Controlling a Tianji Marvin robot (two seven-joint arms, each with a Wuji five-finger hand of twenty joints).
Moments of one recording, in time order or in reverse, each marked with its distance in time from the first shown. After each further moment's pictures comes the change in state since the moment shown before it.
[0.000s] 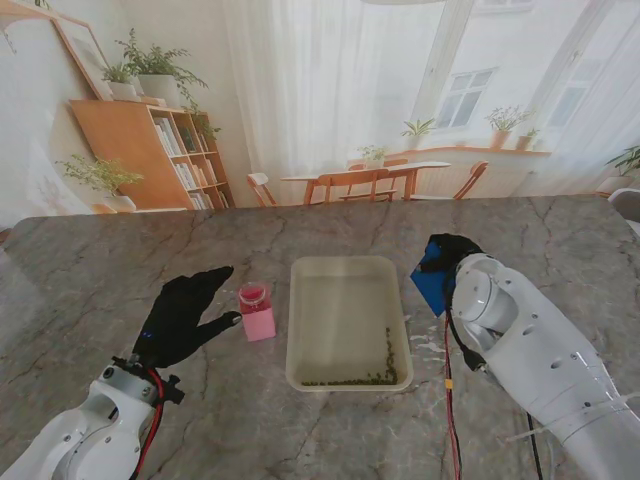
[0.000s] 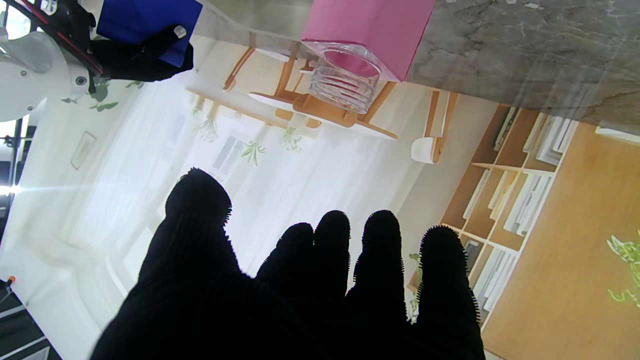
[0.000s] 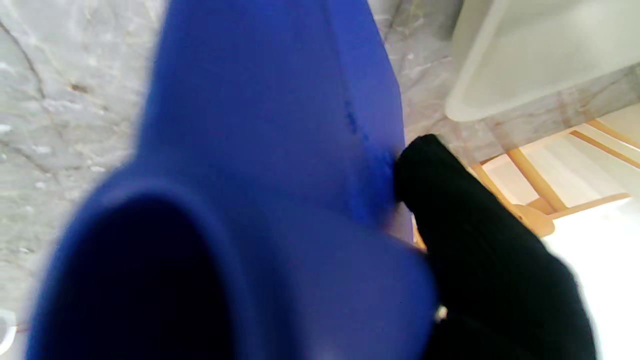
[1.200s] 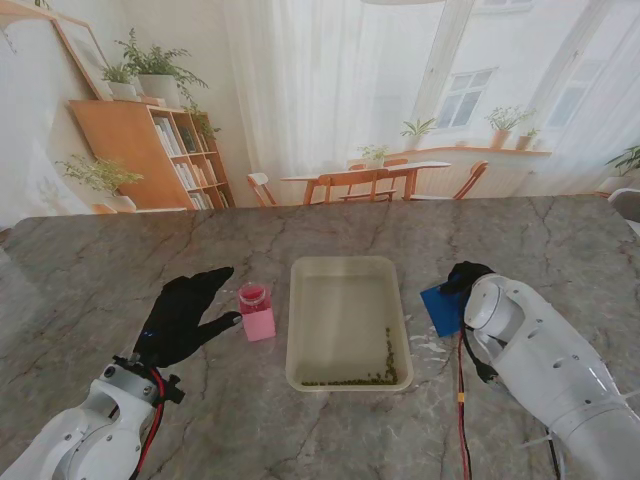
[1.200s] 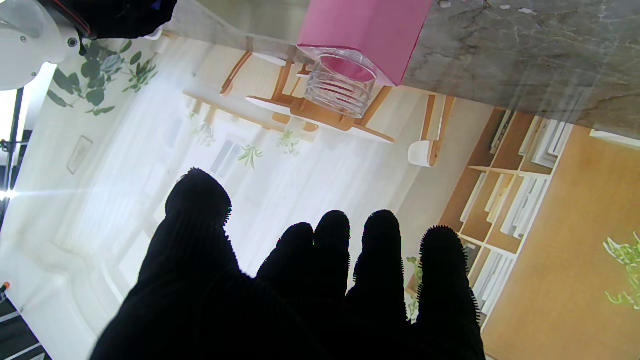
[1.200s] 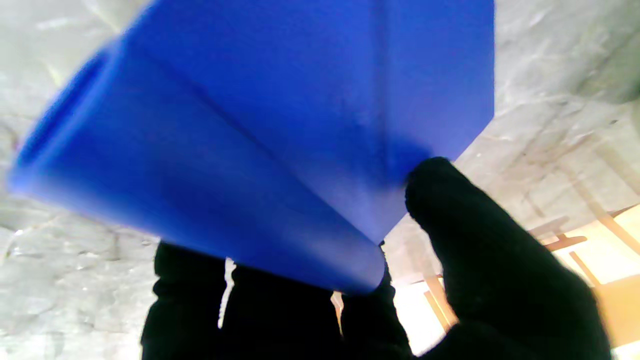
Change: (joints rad) left arm -0.004 0.002 0.003 0.001 0.002 0.011 -0.012; right arm 0.019 0.000 -0.008 0.164 0.031 0.055 0.042; left_hand 0.000 0.000 0.000 0.000 0.000 0.000 0.000 0.000 0.000 0.000 0.000 0.000 0.001 0.000 0.000 0.000 0.000 0.001 0.000 0.000; right_hand -0.086 0.104 0.028 0.071 -0.045 0.205 -0.603 -0.129 -0.154 0.174 -0.256 -0.187 -0.306 0.370 -0.383 -0.125 -0.425 0.351 -0.323 -0.173
